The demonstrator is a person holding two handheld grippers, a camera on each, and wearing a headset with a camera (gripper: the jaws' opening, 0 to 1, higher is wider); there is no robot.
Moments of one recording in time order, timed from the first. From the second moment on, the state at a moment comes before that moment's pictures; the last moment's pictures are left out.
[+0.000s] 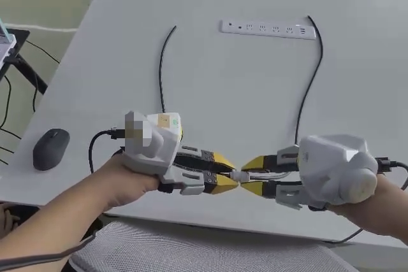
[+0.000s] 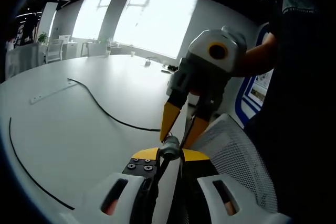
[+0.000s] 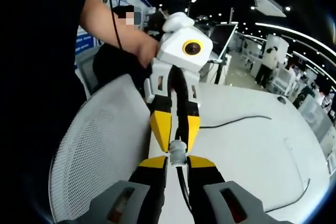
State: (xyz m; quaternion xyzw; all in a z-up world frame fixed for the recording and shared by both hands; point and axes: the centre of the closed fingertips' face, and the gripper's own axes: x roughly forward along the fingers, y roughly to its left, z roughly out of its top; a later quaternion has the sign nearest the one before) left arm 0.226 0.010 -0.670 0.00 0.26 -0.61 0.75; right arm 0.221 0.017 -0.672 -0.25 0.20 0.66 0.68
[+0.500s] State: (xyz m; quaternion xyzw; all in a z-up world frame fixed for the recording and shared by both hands) left arm 0.236 0.013 -0.661 0.02 0.23 -0.61 0.76; right arm 0.253 -0.007 -0.659 -0.20 0.22 0.58 0.76
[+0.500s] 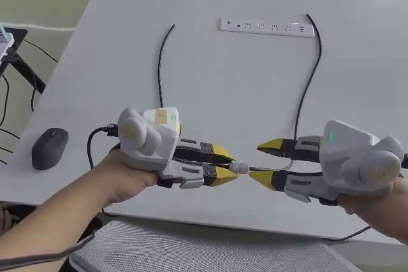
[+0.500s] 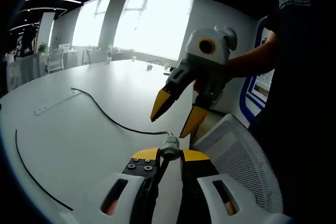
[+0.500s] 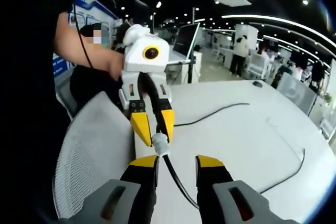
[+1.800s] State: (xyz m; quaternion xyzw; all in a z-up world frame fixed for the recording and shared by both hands) left arm 0.249 0.009 -0.658 0.04 0.22 -0.60 0.77; right arm 0.253 -0.002 -0.673 -0.28 0.21 0.53 0.78
